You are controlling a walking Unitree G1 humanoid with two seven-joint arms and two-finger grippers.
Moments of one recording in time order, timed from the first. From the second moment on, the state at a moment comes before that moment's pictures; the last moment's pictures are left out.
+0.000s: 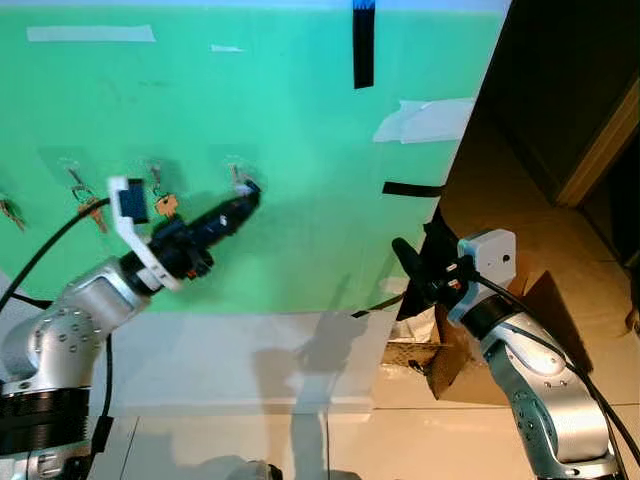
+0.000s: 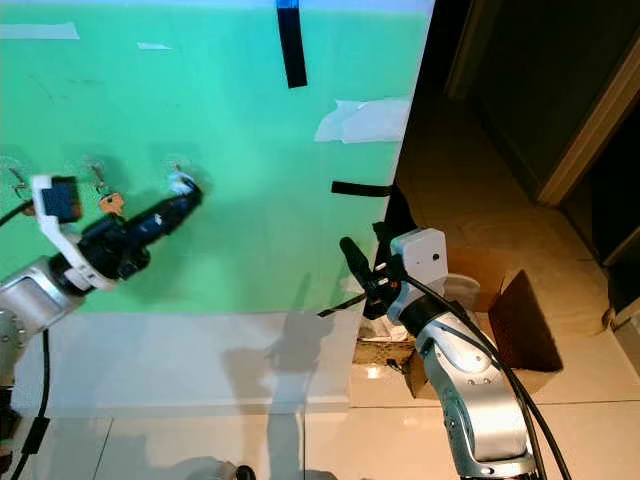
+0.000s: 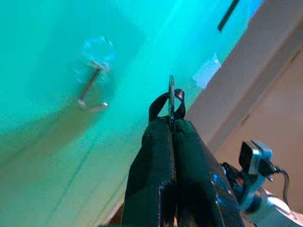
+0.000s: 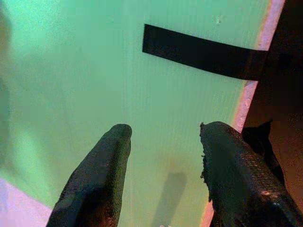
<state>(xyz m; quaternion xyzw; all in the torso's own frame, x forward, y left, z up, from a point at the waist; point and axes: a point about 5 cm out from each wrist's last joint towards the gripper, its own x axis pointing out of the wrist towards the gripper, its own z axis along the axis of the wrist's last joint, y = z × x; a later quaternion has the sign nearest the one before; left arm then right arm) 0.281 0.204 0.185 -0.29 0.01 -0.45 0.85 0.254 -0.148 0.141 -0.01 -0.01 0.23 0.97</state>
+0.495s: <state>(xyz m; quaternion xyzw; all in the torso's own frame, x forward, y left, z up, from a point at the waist) 0.275 0.211 0.181 -0.29 0.02 -0.41 0.86 0.255 -0.143 0.141 -0.02 -0.01 0.25 0.97</state>
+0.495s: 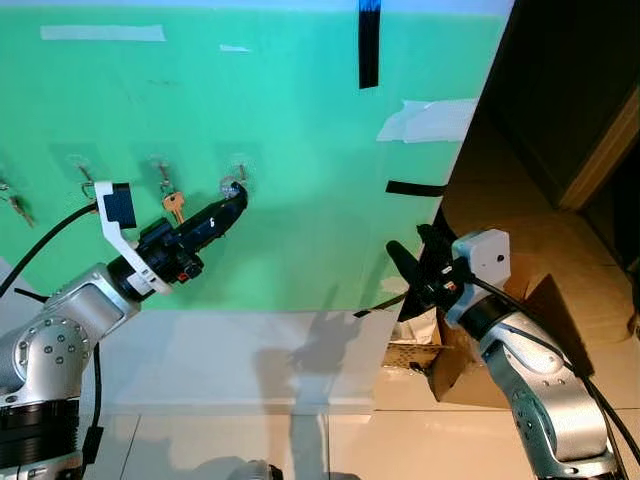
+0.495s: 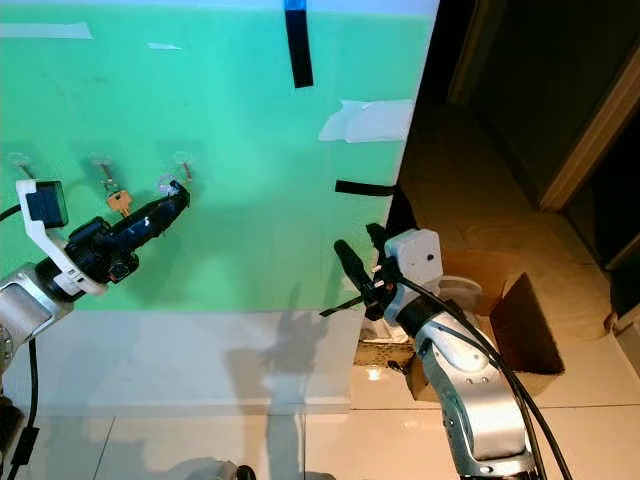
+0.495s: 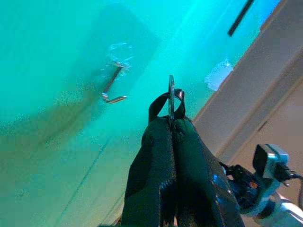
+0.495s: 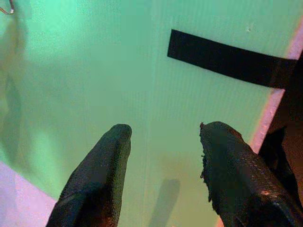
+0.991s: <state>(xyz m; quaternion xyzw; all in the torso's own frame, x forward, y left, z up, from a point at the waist) 0.277 0.216 0.172 -0.31 0.04 -0.38 0.87 0.252 -0.139 0.140 -0.02 0.00 0.28 0.96</state>
